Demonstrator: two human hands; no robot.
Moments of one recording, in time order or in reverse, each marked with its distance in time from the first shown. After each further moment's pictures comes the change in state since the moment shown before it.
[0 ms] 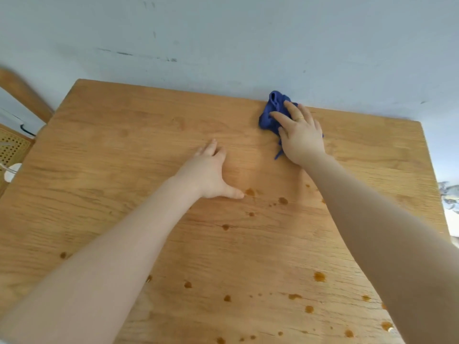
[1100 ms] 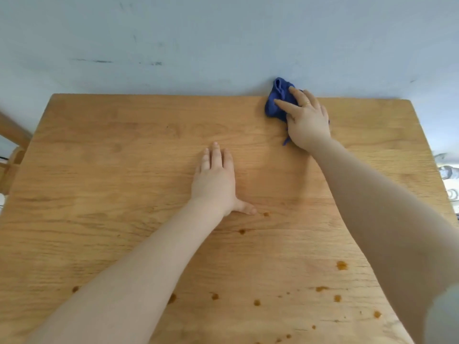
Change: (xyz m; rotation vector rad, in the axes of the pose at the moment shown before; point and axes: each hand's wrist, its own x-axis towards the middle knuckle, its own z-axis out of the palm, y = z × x) left_hand 0.001 0.005 0.014 0.140 0.037 0.014; right_hand 0.012 0.008 -0.001 0.010 0.057 0.136
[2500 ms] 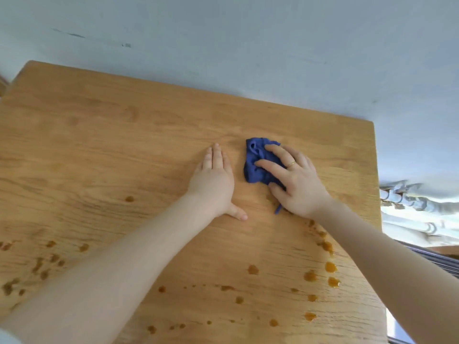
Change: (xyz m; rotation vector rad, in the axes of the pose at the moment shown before) left_hand -0.002 0.114 0.002 0.090 -0.073 -0.027; right_hand -0.096 0.095 -0.032 0.035 -0.139 -0.558
